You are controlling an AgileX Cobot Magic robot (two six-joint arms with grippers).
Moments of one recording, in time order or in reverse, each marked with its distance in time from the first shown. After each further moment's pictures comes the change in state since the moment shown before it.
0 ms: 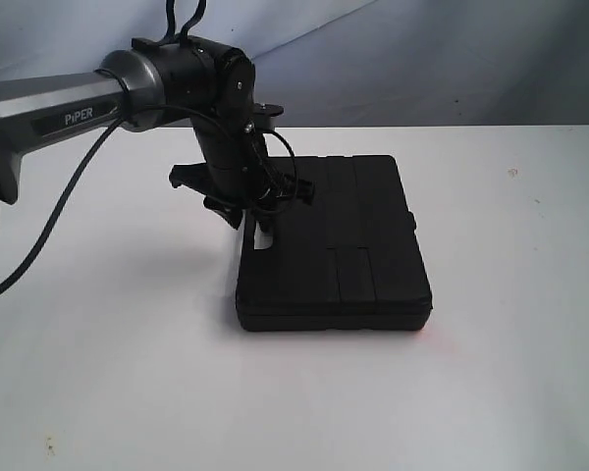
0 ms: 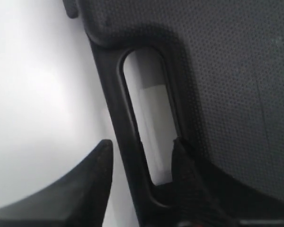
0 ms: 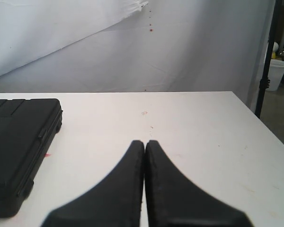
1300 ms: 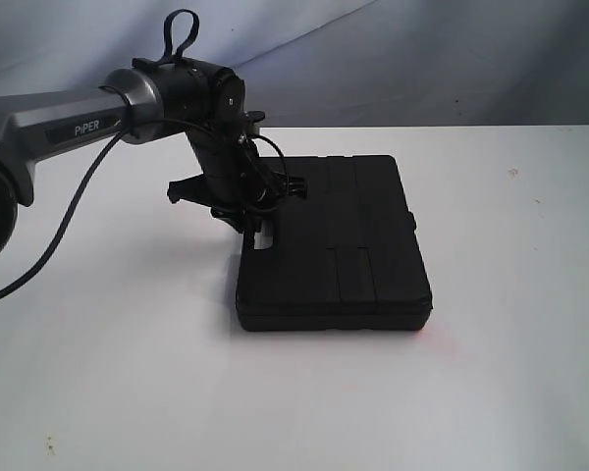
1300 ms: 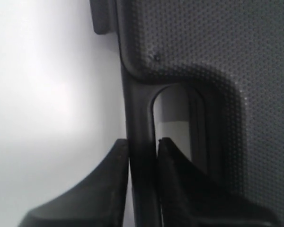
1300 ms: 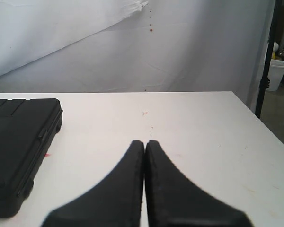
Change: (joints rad) left arm 0.037 0.058 -0.009 -0.026 -0.079 -0.121; right arm 0.000 0.000 0.000 0.000 0.000 0.000
